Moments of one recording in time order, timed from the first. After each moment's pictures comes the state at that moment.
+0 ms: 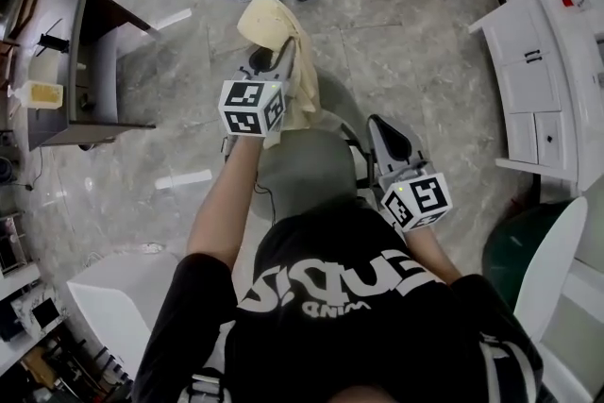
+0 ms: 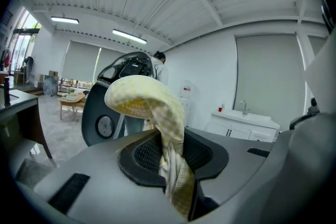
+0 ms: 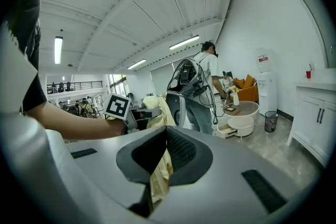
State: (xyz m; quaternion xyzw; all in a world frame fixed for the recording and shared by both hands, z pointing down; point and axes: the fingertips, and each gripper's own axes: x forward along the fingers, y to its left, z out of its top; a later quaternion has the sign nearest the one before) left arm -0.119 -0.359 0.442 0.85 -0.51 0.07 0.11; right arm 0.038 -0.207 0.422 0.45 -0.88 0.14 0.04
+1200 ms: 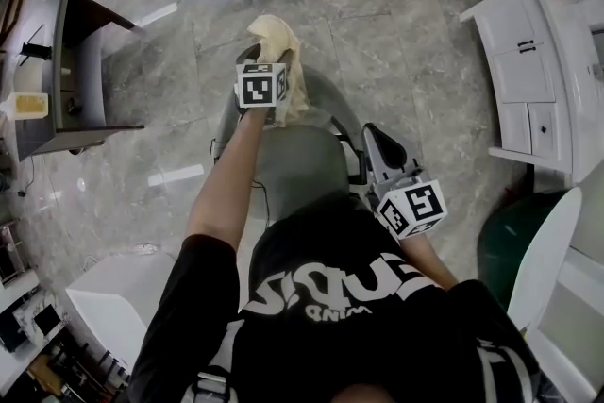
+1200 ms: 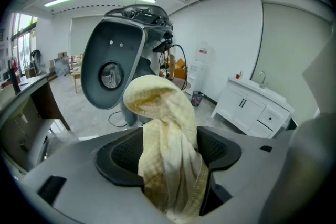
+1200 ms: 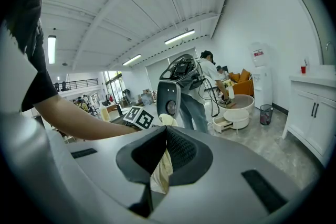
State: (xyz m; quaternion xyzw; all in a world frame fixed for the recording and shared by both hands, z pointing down) left arm -0.125 -0.398 0.599 0.78 -0.53 0.24 0.24; right arm 0.049 -0.205 0.445 0.46 -0.87 0.17 0.07
